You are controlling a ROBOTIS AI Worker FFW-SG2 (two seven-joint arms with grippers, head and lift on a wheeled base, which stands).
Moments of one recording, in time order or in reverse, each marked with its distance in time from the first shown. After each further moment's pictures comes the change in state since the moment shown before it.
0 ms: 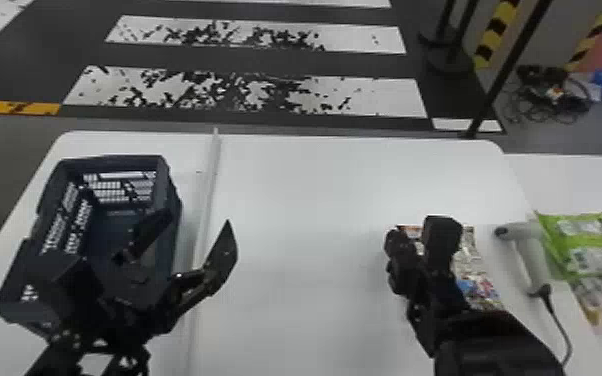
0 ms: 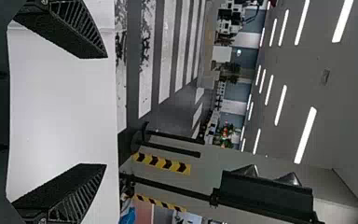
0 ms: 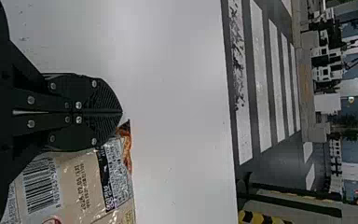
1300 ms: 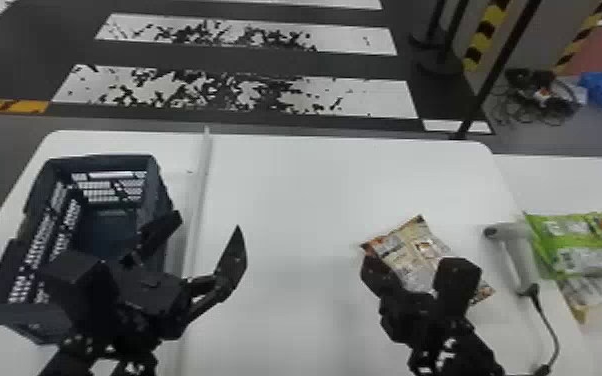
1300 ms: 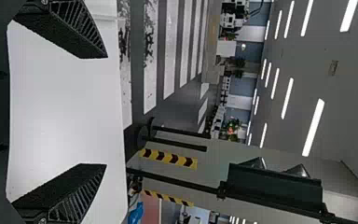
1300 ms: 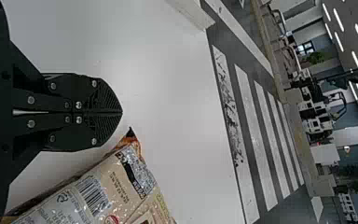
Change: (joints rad) left arm 0.001 0.005 -0.062 -0.029 -0.053 0.040 0.038; right arm 0.265 -0.026 -0.031 -0.259 -0.075 -0.033 0.273
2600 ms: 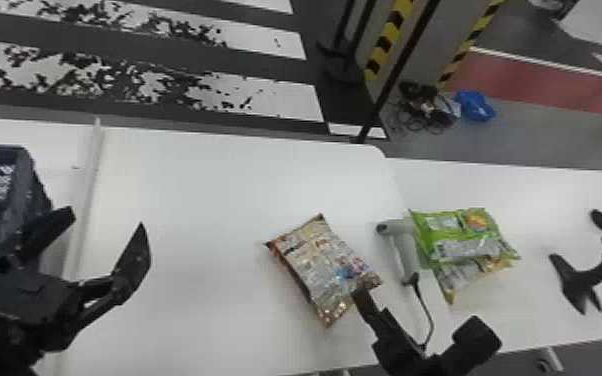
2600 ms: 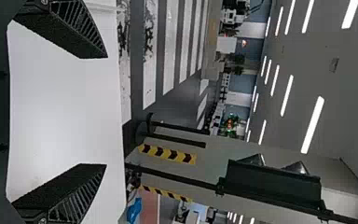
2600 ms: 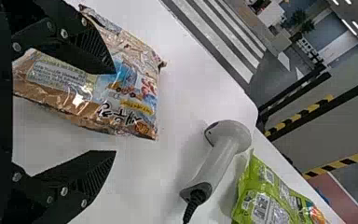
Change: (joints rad) left arm -0.048 -0.003 -0.036 0.040 0.004 0.000 0.009; right arm 0.260 0.056 -0.307 -0.131 -0.560 -0.086 -0.185
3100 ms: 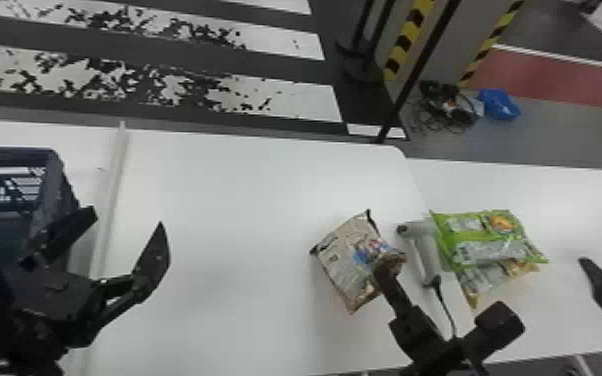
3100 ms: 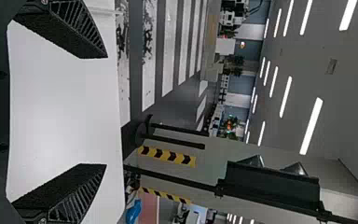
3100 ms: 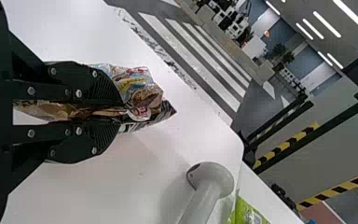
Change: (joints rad) left arm 0.009 0.001 0.009 -0.012 0.000 0.000 0.002; right arm -0.058 0.003 -0.001 0.005 -0.031 0.000 0.077
